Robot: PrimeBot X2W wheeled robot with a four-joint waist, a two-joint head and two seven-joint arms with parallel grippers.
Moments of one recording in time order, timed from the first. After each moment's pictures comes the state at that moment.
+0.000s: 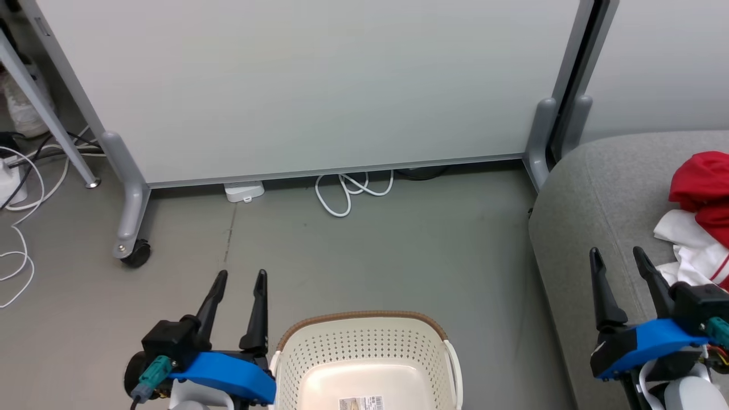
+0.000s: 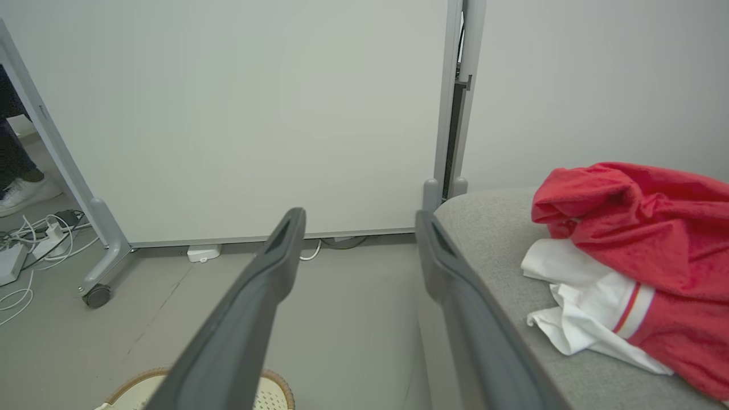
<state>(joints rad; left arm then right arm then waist) -0.12 0.09 -0.20 0.37 -0.35 -0.13 -0.26 -0.14 -0.09 -0.14 0.26 0.11 0.13 -0.12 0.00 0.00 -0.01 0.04</state>
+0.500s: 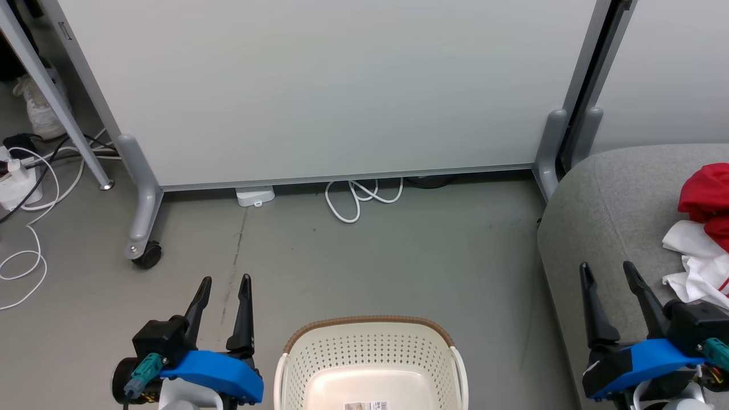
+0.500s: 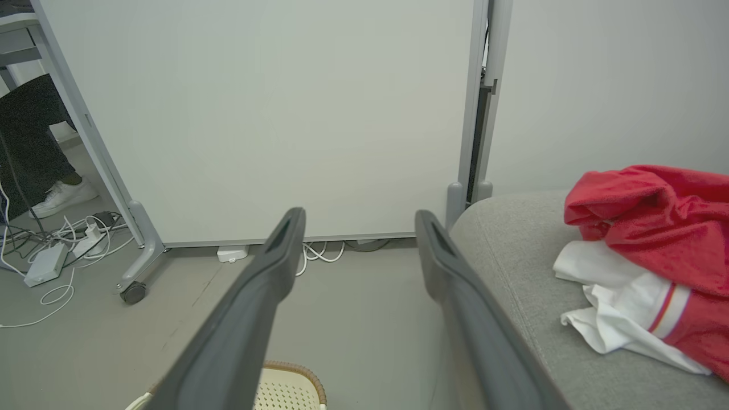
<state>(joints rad) -0.14 0.09 -0.14 0.46 -0.33 -0.13 -0.26 -0.04 -0.05 -0.12 0.12 0.12 0.13 -0.08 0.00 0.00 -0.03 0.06</state>
